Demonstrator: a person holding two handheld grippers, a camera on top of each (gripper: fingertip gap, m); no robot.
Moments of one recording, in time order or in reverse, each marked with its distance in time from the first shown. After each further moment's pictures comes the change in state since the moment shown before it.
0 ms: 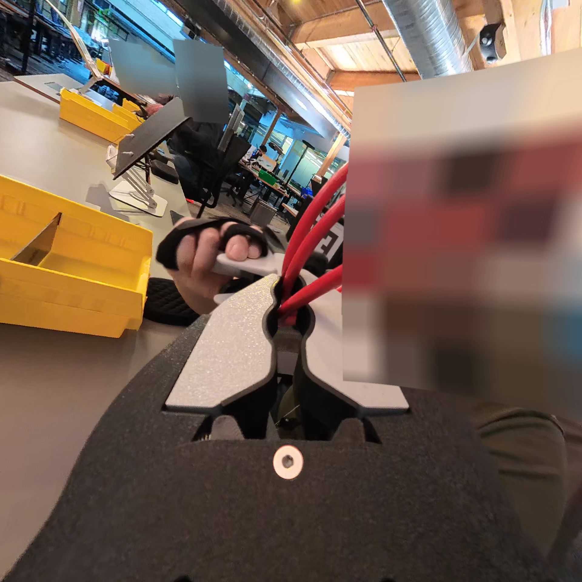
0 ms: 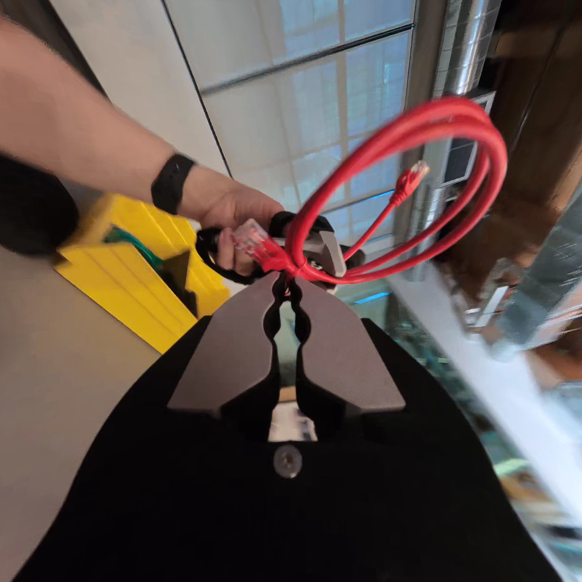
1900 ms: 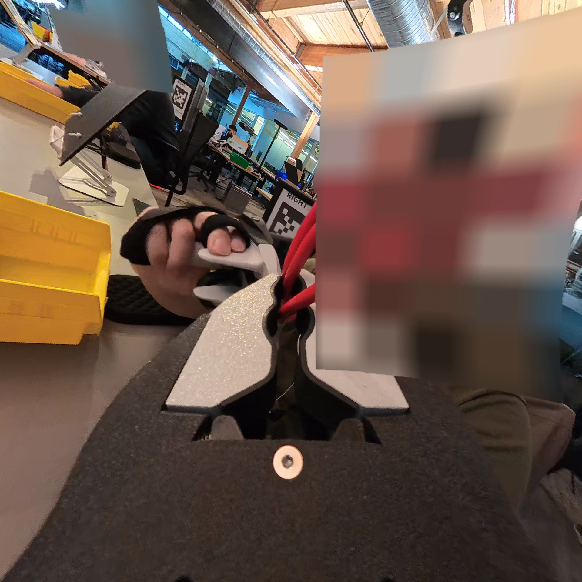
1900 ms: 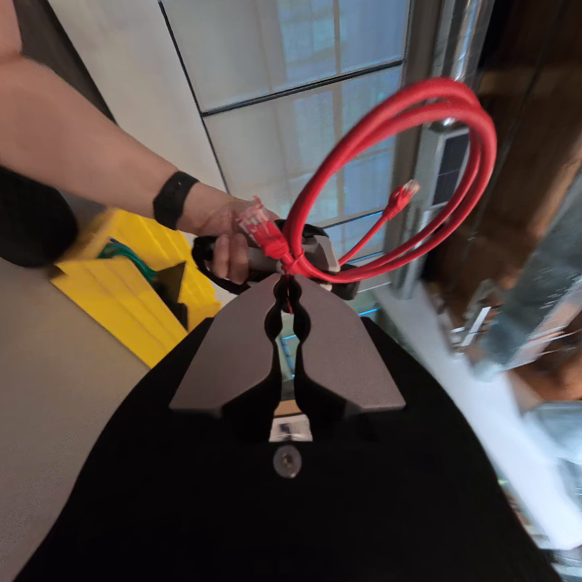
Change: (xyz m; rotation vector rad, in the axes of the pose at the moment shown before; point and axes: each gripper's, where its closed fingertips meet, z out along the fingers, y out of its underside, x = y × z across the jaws) left arm 0.022 0.008 0.012 -0.057 0.094 -0.004; right arm 0.004 -0.018 -0.005 0.067 -0.005 0.010
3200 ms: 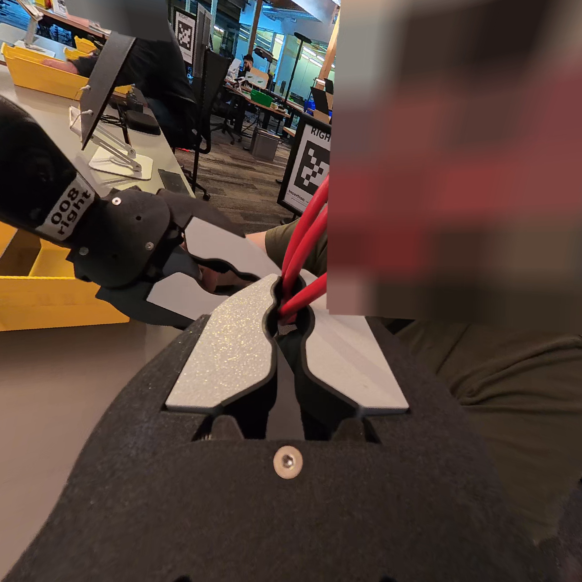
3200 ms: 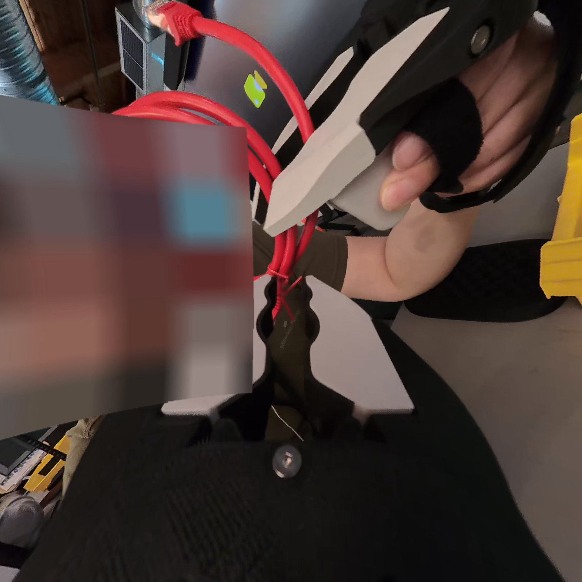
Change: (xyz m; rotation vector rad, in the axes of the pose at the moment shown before) left arm 0.004 0.026 0.011 -0.205 -0.095 0.198; right arm -0.031 -0.017 -0.008 0.204 -1.108 2.002
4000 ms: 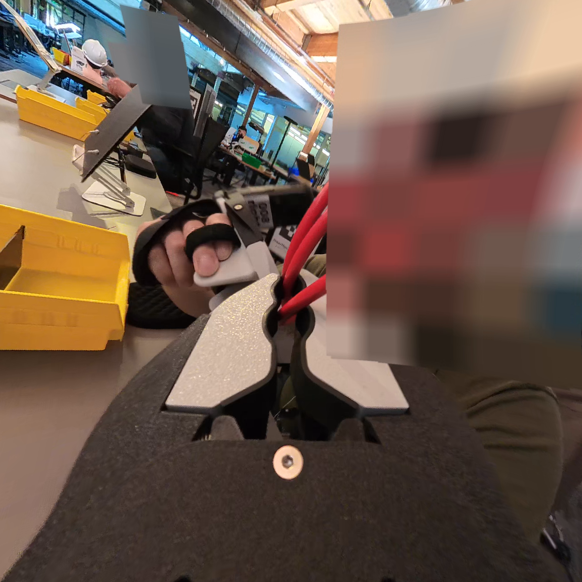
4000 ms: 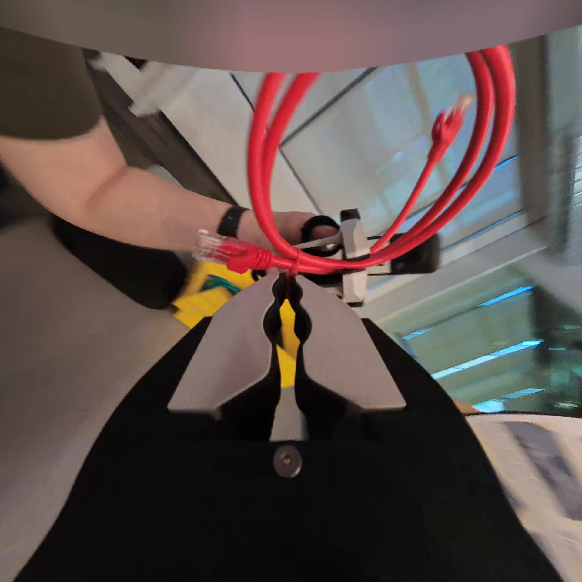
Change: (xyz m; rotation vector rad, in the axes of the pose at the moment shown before) left arm -0.008 -0.023 -0.015 0.194 0.052 -0.116; right arm -0.004 -0.028 -0.011 -0.203 0.875 -1.574
